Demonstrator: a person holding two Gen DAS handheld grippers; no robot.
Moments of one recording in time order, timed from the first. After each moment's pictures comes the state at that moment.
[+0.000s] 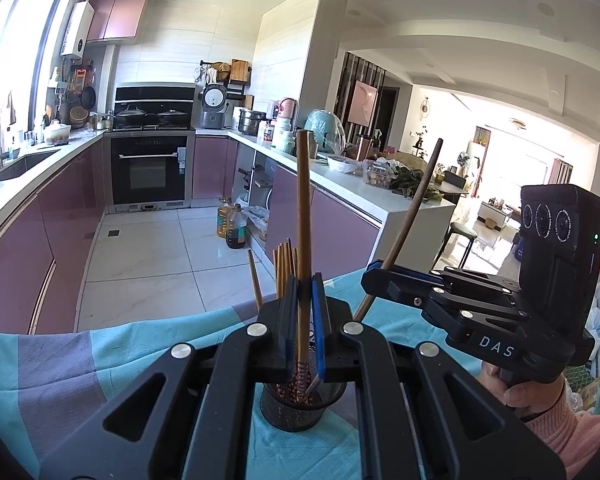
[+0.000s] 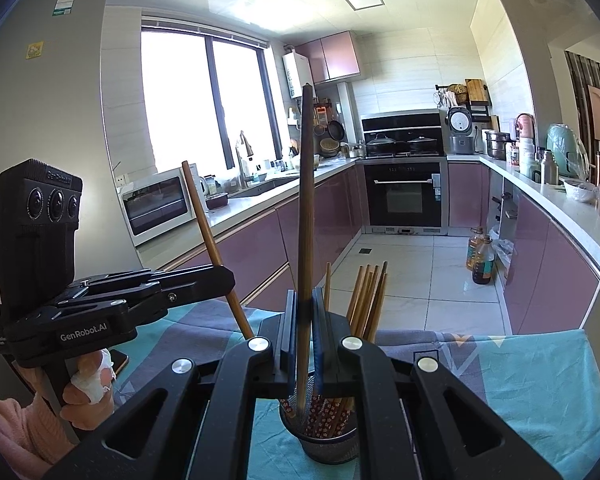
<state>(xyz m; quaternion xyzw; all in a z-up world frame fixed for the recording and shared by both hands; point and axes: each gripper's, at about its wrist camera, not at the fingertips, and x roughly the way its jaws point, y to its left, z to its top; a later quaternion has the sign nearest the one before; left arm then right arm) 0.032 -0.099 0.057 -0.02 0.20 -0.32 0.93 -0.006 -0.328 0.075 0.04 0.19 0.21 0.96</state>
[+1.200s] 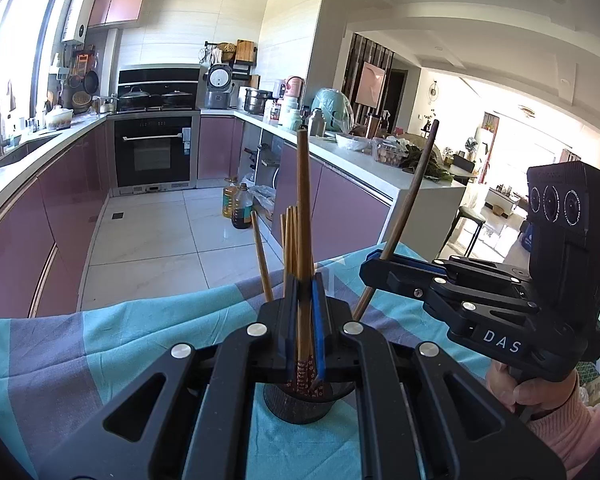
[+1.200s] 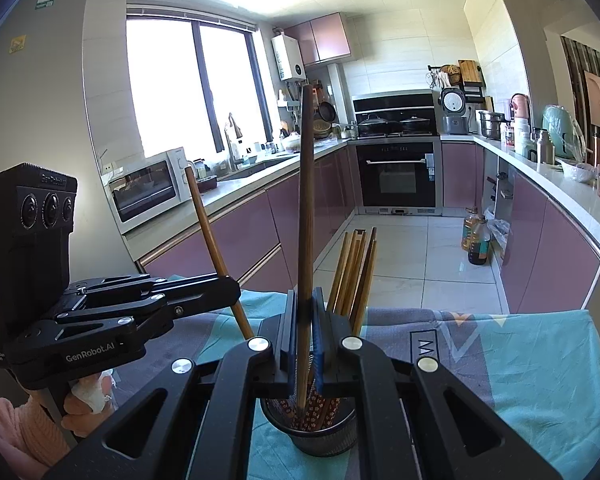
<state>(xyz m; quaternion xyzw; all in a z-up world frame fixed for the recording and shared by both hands) 0.046 -0.117 0.059 -0.01 0.24 -0.31 0.92 0.023 -0.329 0.057 0.04 0.22 0.20 0.95</state>
